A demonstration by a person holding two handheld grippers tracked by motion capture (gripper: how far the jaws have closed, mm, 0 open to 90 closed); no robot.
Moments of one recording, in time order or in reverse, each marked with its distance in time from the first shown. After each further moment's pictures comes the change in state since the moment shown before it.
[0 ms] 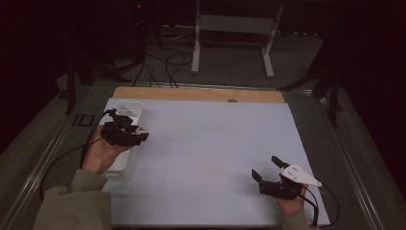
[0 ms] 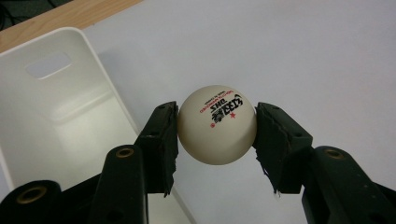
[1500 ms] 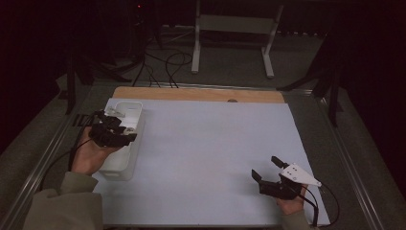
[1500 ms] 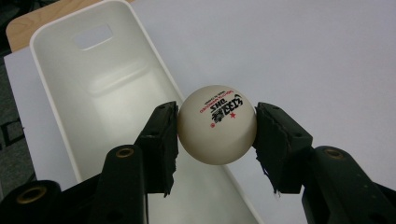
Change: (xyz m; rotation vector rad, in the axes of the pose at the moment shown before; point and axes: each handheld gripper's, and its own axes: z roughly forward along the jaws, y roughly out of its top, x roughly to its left) left arm 0.019 -0.016 -0.008 0.029 0.073 -0.044; right arm 0.000 0.000 0.001 0.006 -0.002 -0.002
